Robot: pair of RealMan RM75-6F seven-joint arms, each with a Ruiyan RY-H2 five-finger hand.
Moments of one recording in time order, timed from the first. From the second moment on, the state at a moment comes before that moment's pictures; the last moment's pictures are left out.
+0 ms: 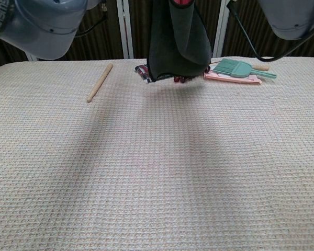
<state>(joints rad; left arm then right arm) -1.28 -1.77 -0.69 -1.10 0.88 1.06 0.39 1.18 -1.68 0.69 -1.14 -0.86 1.13 -0.62</state>
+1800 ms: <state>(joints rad) -0.89 -1.62 -0.36 -1.74 1.04 1.30 0.41 0.75 -1.42 0.36 -1.86 -0.89 1.53 -0.83</state>
